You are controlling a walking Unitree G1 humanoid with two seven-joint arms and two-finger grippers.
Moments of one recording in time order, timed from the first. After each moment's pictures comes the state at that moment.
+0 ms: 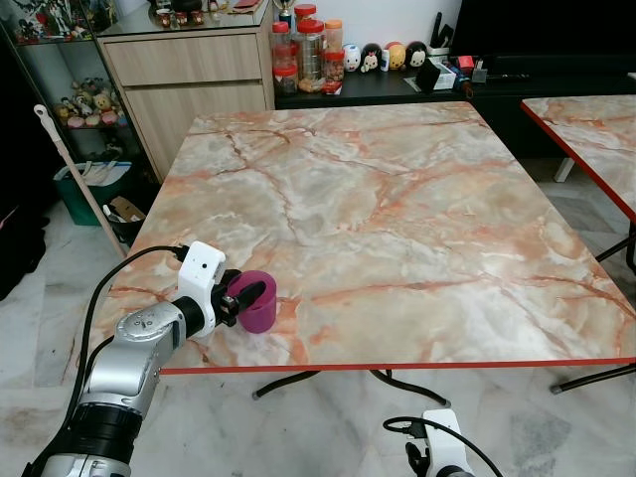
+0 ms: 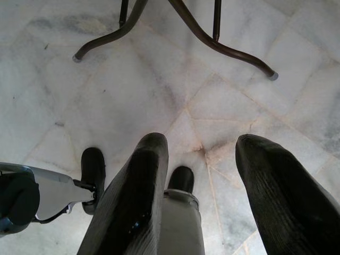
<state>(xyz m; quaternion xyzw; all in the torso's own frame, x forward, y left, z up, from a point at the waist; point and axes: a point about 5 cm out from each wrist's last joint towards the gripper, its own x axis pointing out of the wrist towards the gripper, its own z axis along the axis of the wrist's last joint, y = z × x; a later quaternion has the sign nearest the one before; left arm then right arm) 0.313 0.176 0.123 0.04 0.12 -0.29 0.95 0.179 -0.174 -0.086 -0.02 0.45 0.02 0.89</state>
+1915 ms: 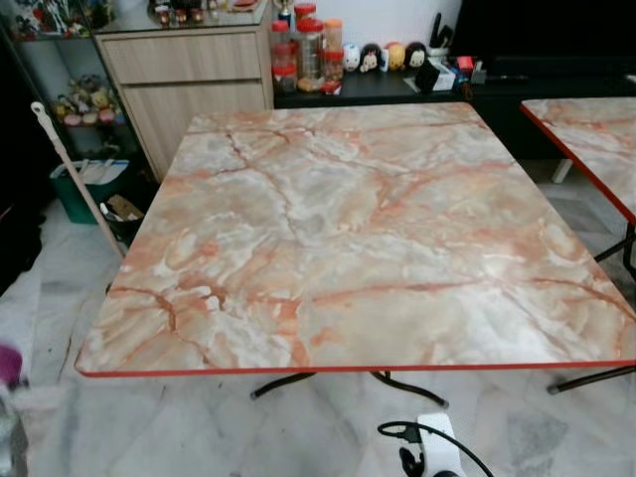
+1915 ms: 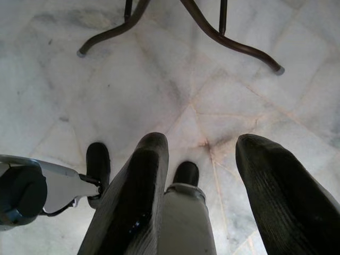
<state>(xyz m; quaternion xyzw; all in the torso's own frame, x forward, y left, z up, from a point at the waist) 0.200 0.395 0.046 0.11 0.20 0.43 0.87 0.173 -0.166 -0.089 -0.02 0.45 0.03 0.89</state>
